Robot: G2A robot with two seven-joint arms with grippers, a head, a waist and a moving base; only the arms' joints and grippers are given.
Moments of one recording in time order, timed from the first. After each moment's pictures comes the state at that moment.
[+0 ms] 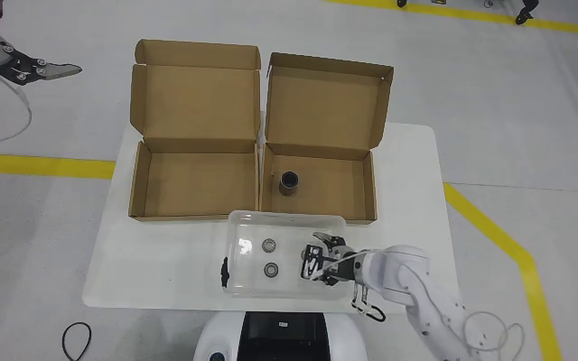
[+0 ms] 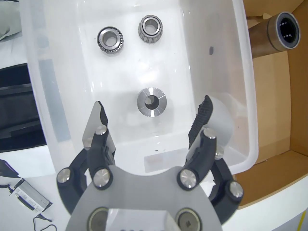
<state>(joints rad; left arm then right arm) 0.47 -0.15 -1.01 -1.52 0.83 -0.88 -0.12 -1.41 -1.13 1.01 -1.88 -1.44 -0.79 0.69</state>
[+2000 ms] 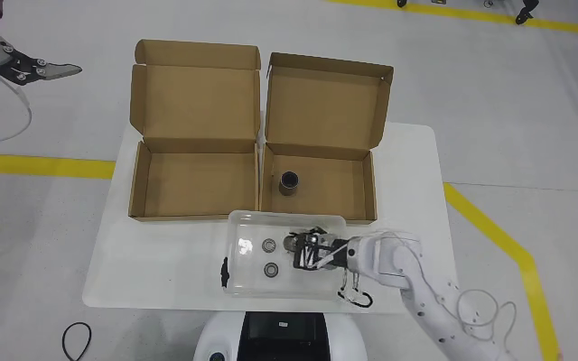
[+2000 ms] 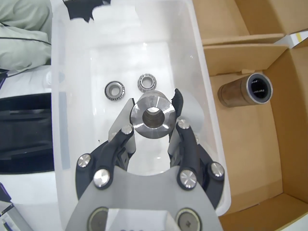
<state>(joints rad) 0.47 -0.15 -1.01 -1.52 0.83 -0.88 -0.12 -1.28 -1.13 0.96 -1.80 -1.34 -0.82 0.37</state>
